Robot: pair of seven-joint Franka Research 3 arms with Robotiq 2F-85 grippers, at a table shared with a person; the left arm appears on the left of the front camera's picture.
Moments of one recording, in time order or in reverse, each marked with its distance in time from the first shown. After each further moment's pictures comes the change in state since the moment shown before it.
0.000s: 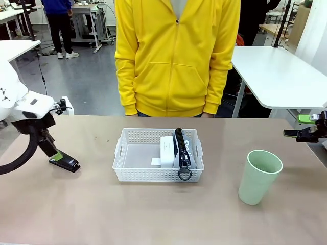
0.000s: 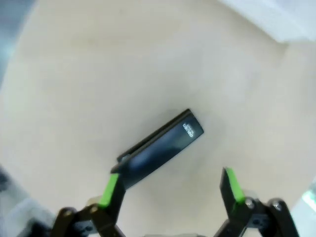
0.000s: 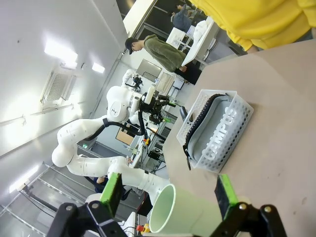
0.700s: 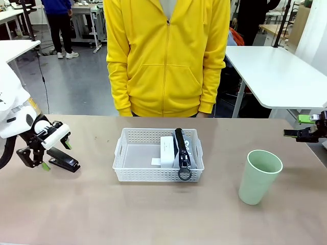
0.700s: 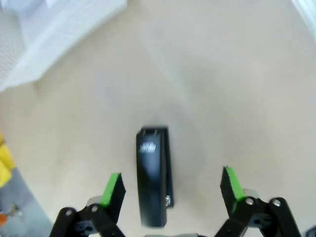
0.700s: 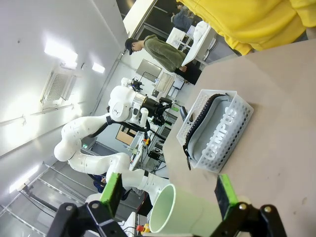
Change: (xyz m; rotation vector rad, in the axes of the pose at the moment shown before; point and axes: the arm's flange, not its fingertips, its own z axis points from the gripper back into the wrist) left arm -0.005 0.000 -0.014 -0.072 -0.015 -0.947; right arm 0.000 0.000 0.000 0.000 0.000 0.000
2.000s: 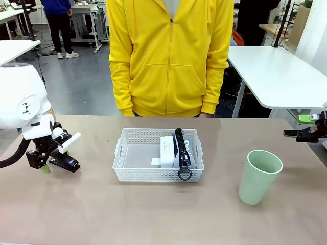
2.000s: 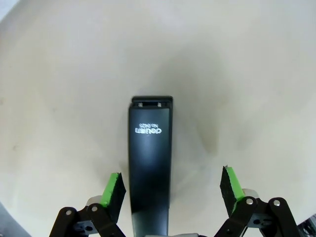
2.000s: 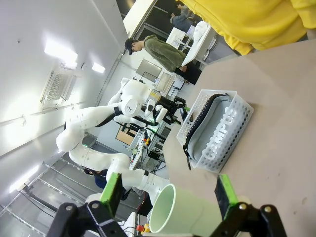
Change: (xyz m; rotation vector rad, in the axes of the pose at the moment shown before) left arm -0.020 0.029 -0.056 -0.190 0.122 0.099; right arm 0.000 0.000 0.000 0.000 0.000 0.000
